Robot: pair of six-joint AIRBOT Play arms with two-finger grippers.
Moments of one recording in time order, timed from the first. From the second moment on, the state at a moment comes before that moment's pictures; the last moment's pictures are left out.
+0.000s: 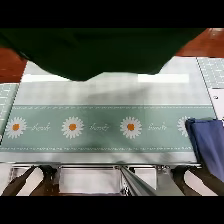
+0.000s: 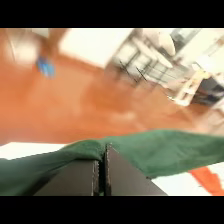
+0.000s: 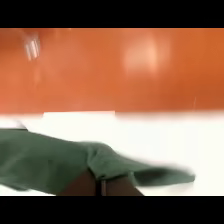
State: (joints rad) left arm 0.51 -0.93 1.46 0.25 -1.18 -1.09; right arm -0.24 -1.06 1.78 -0.86 1.20 1.42
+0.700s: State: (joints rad) left arm 0.38 -0.57 1.83 1.08 -1.32 -1.42; right arm -0.24 -0.61 1.85 -1.14 1.47 1.52
